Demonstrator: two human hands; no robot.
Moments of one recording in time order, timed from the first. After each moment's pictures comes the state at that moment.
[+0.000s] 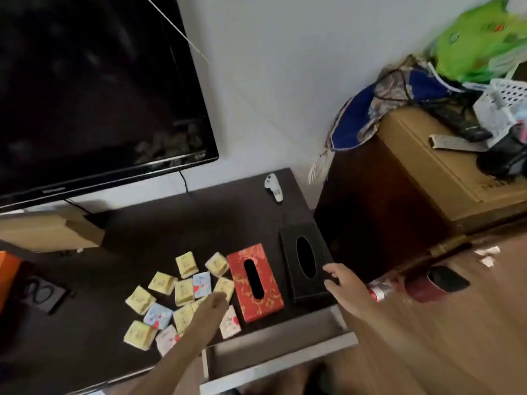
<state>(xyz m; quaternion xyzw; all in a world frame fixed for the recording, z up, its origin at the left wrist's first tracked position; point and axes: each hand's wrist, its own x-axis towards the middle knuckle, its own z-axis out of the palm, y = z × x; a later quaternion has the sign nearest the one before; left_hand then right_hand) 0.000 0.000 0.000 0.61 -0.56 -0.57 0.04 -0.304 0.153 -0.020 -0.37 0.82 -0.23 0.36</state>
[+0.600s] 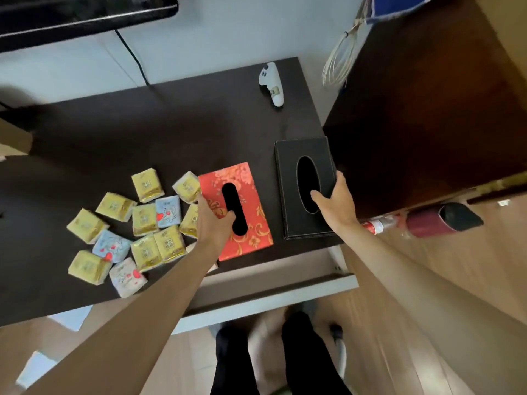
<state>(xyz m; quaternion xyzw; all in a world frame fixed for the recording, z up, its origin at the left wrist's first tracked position) -0.090 -0.027 -0.135 0.66 -0.54 -0.51 0.12 -0.331 0.078 -0.146 -0.24 0.85 -0.32 0.34</state>
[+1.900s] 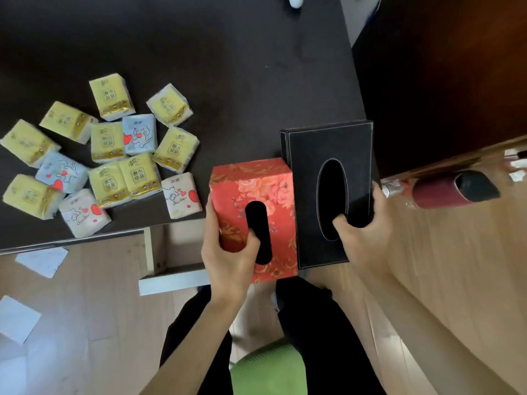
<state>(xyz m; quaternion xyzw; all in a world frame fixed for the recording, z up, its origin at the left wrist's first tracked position) -0.054 0.149 -0.198 0.60 -0.52 -0.49 0.37 -0.264 0.226 -0.204 -0.26 0.81 -0.47 0.25</state>
